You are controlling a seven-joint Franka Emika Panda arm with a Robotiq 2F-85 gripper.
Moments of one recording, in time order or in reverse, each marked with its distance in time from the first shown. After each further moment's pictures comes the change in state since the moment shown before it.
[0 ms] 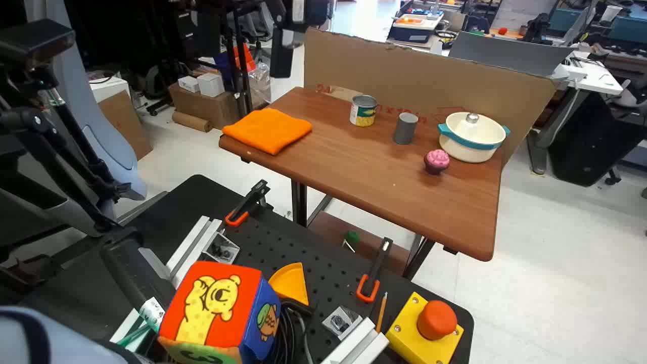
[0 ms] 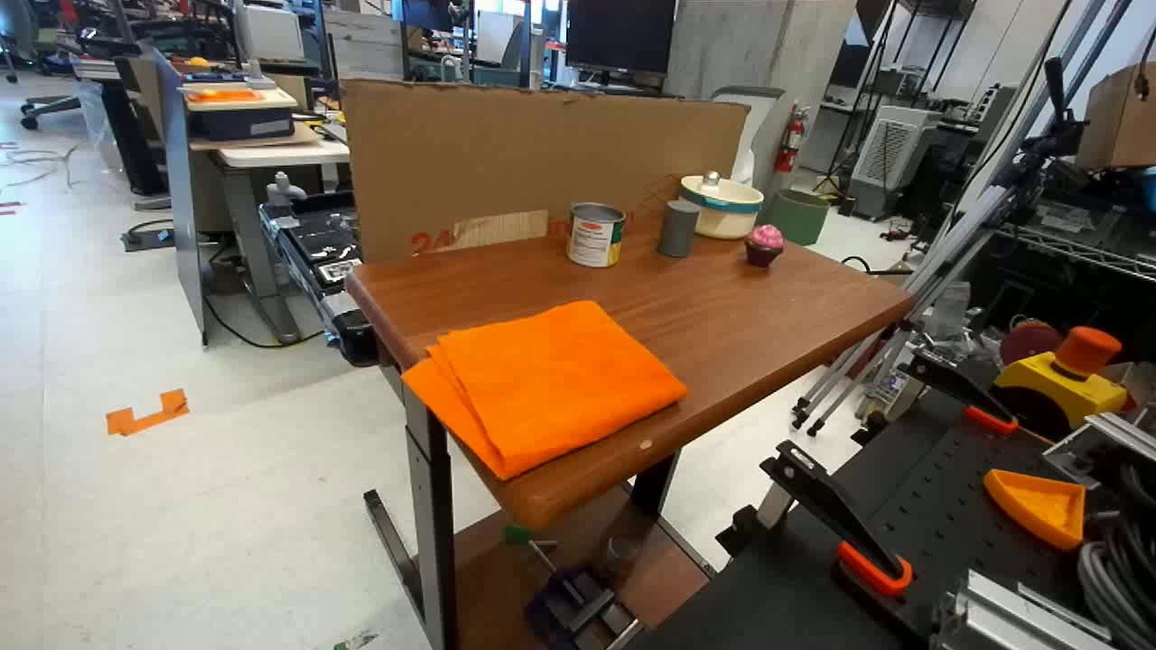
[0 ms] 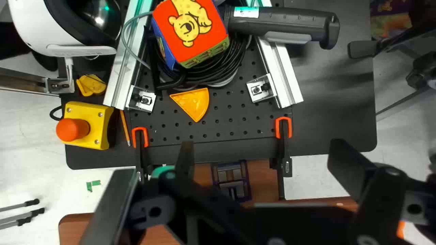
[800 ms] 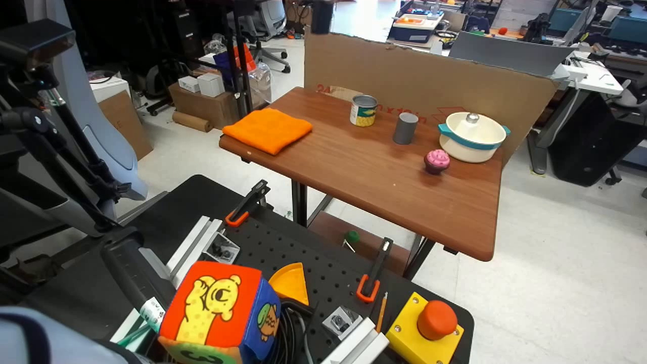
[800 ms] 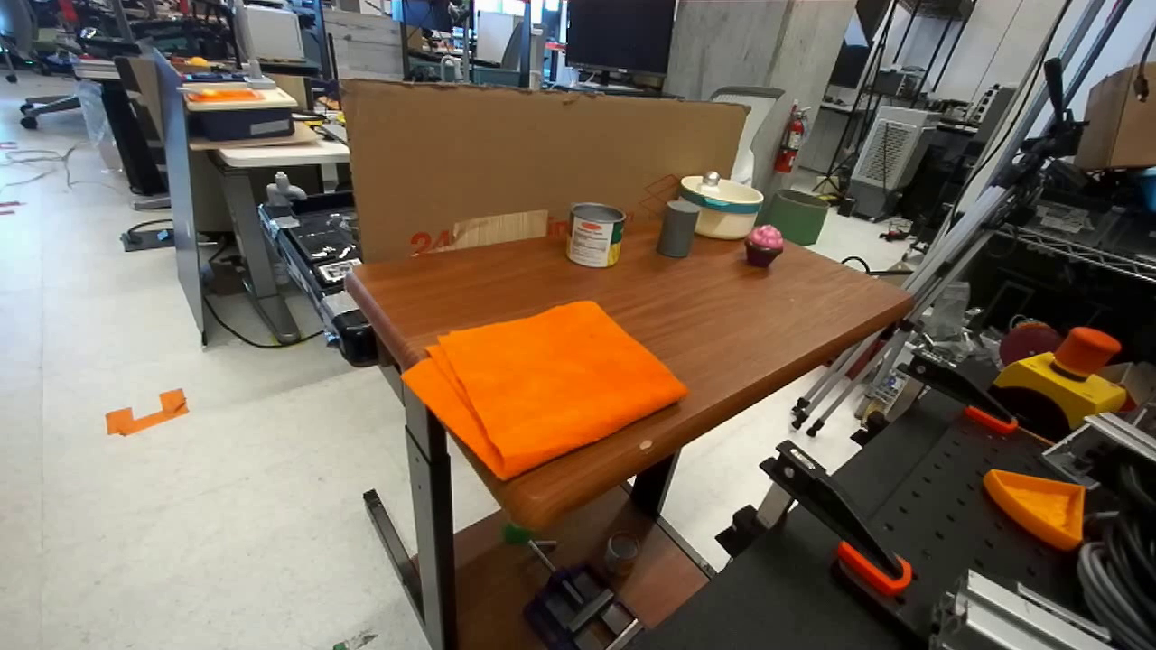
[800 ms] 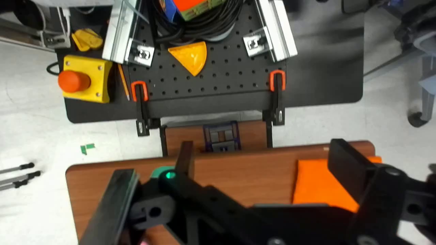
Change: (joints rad) arm -0.023 0.022 -0.052 0.092 -0.011 0.063 -0.056
